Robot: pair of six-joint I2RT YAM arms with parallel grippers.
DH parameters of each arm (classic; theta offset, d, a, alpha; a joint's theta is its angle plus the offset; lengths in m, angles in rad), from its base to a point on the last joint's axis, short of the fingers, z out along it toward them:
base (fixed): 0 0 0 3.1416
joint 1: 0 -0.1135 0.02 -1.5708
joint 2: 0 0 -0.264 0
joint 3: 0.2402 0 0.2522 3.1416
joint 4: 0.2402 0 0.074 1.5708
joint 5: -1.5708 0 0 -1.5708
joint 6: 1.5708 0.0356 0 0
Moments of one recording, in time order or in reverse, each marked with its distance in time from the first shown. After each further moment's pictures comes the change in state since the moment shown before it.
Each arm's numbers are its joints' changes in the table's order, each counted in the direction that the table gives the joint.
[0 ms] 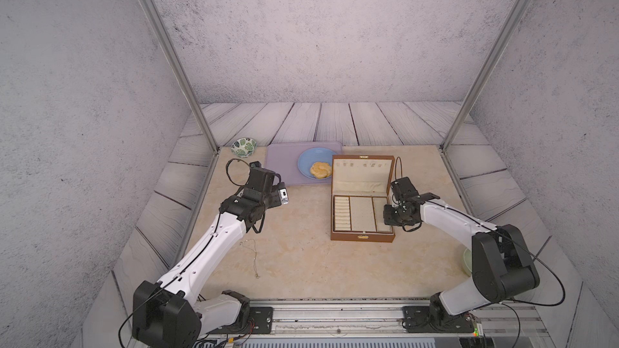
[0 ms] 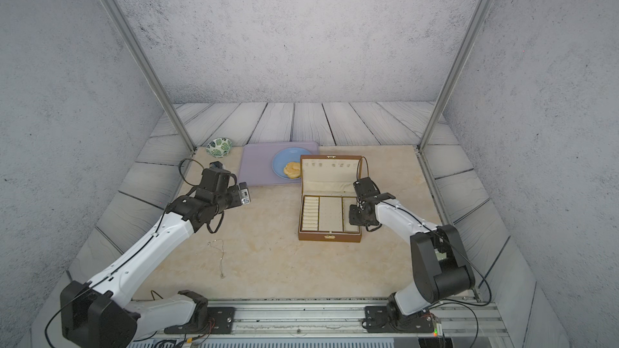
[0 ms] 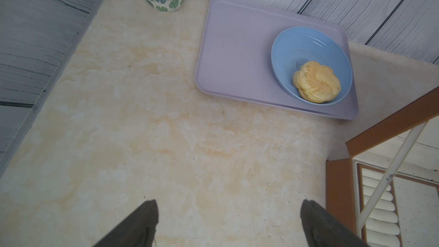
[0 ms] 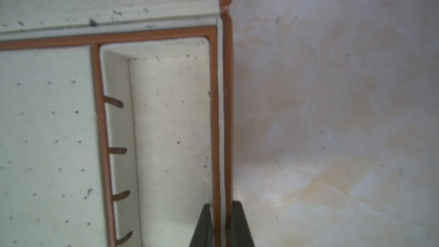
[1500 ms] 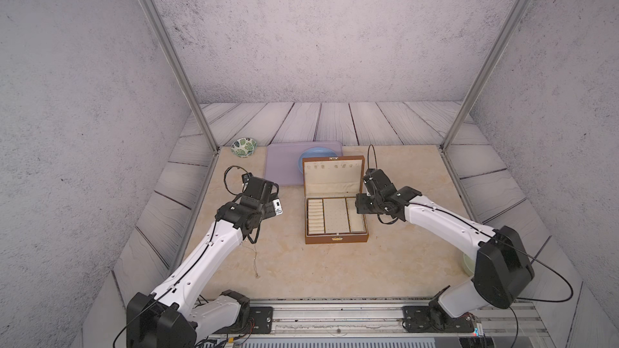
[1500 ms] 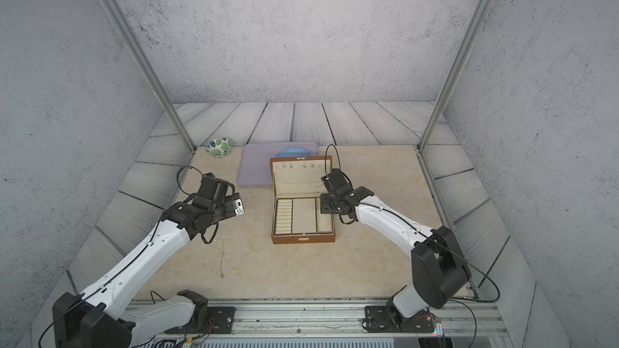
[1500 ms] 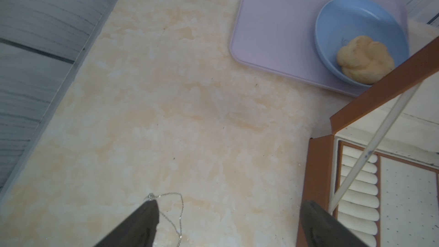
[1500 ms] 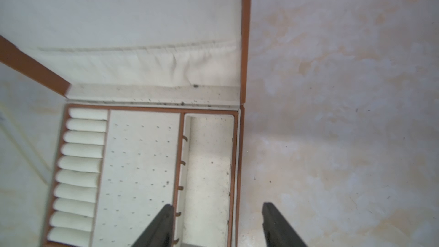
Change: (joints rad) left arm -0.008 0.053 -0.050 0.185 0.072 -0.113; right arm -0.276 0.044 0.201 -0.021 -0.147 0.097
